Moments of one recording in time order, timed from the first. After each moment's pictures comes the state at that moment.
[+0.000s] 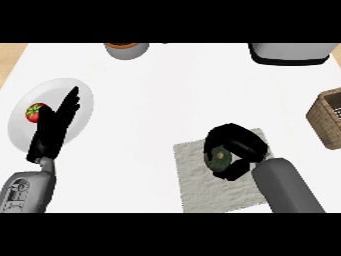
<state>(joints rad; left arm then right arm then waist) -0.22 0.17 0.08 -1.40 -0.15 -0.02 0.24 -0.38 -0.14 0.18 -1.00 0.93 0.14 -0.79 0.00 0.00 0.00</state>
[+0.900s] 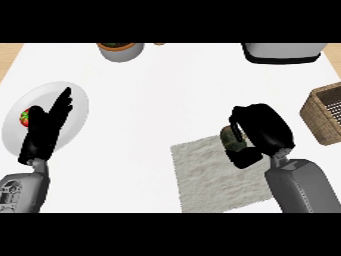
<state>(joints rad) -0.20 0.19 0.11 -1.41 -0.14 -0.03 0.25 -0.32 -0.15 0.19 -1.57 1.17 0.45 0.10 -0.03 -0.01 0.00</state>
